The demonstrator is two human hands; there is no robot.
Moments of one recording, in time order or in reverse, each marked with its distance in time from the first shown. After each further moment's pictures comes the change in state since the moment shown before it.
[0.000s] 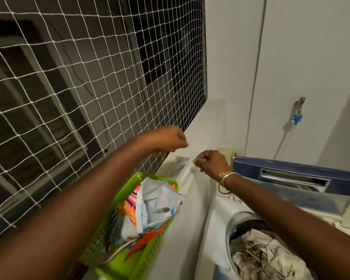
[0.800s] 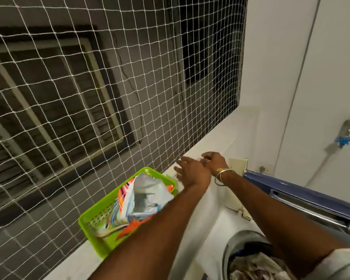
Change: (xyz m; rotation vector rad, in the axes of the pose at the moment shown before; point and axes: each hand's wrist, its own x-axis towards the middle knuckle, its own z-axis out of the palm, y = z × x) left_hand 0.058 0.052 0.151 -0.318 0.587 -0.805; right_hand 0.064 0.020 0.008 0.028 -0.227 -0.017
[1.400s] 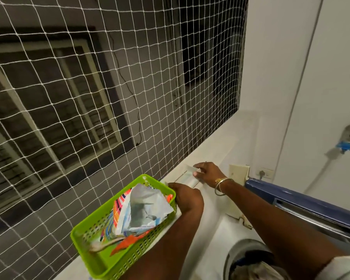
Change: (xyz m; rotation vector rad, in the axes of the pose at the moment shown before) left_hand 0.010 -0.046 0.036 -0.163 0.066 -0.235; right_hand 0.014 0.014 0.013 -0.165 -0.221 -0.147
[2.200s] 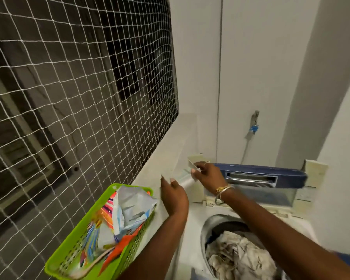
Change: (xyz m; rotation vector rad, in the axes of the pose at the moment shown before) left_hand -0.053 -0.025 -0.022 -0.523 -0.184 0.311; right_hand -0.150 -0.014 -0.027 0.051 0.507 0.160
